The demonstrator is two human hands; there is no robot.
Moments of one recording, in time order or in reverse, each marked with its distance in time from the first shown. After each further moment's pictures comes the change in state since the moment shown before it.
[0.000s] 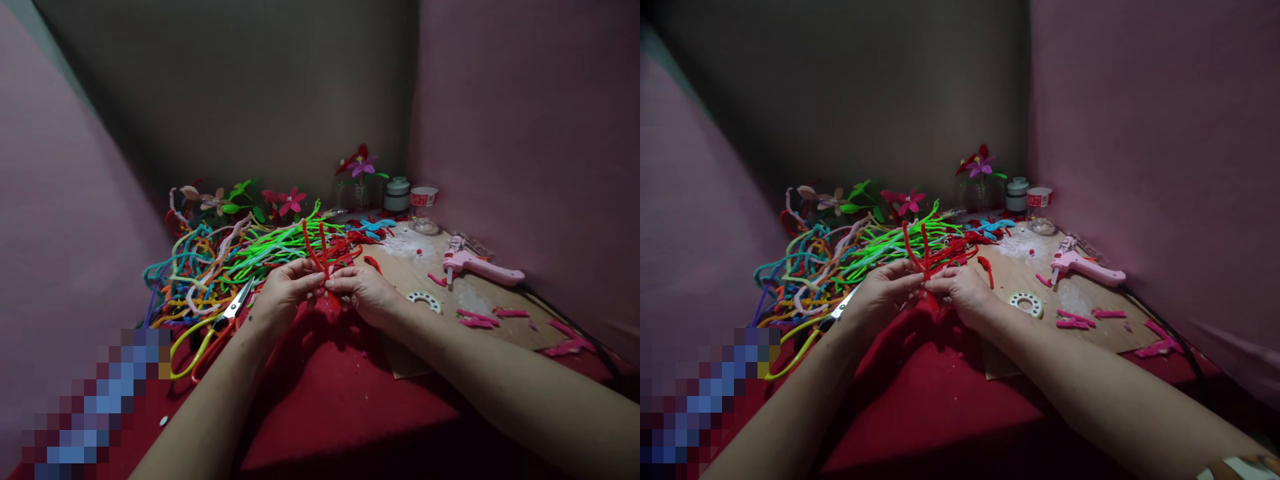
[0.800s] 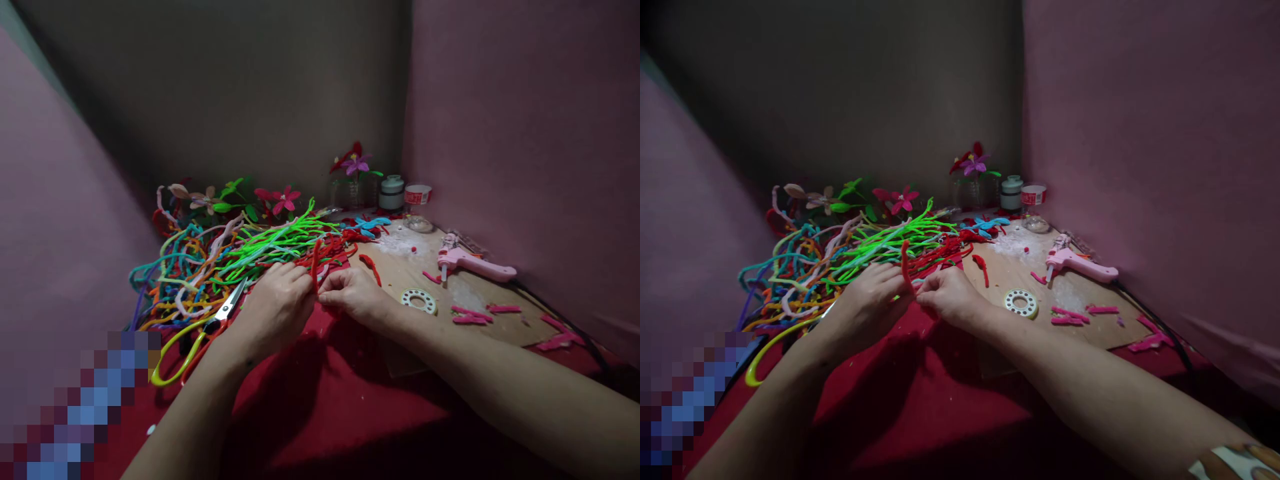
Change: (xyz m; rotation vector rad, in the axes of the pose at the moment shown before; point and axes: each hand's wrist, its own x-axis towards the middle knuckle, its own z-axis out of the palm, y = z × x) left_hand -0.018 0.025 0.000 1.369 -0.109 0.591; right_hand -0.007 0.000 0.000 -0.561 -0.070 -0.204
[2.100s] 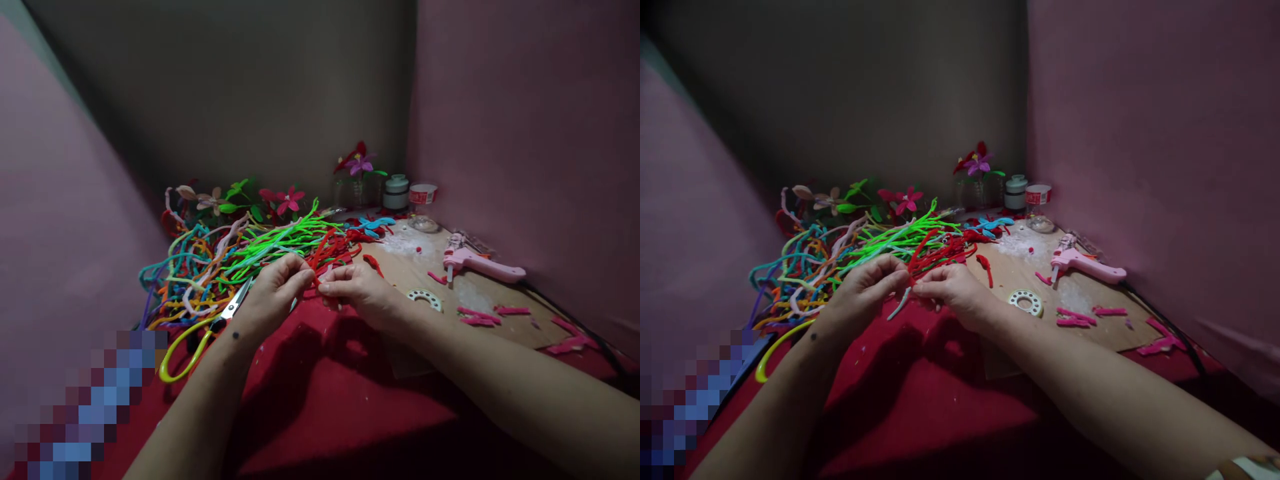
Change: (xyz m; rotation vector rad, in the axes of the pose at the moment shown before) left_hand 0.004 0.000 0.000 -0.788 0.091 -0.462; right_hand -0.002 -0.011 -0.002 0.309 -0.124 -0.031
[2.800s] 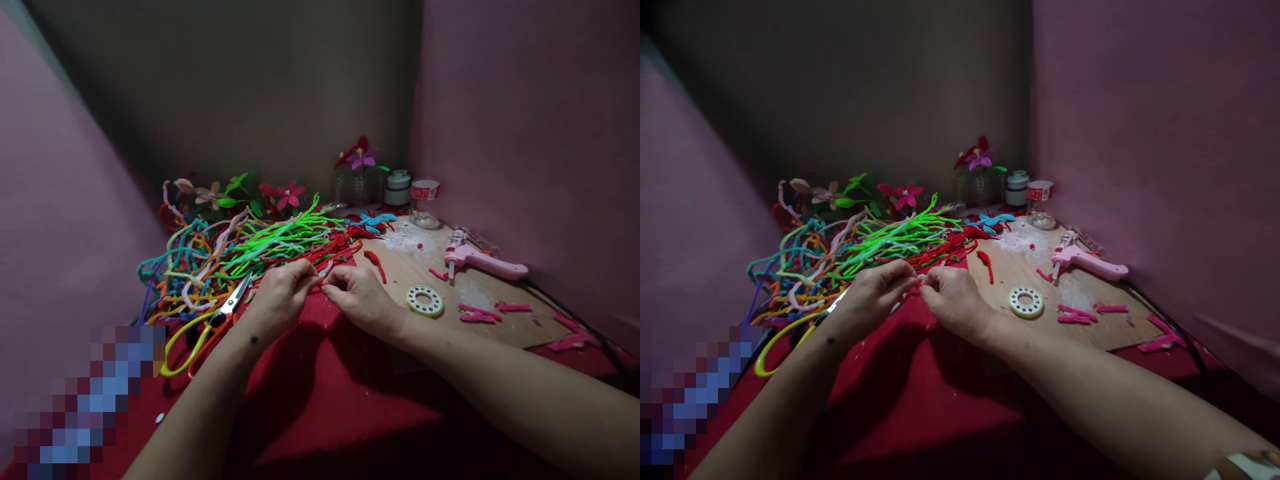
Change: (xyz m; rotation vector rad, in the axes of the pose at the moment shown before) left_hand -0.002 -0.004 0.005 0.509 -0.030 0.141; right_hand -0.006 0.013 0.006 -0.802 0.279 -0.288
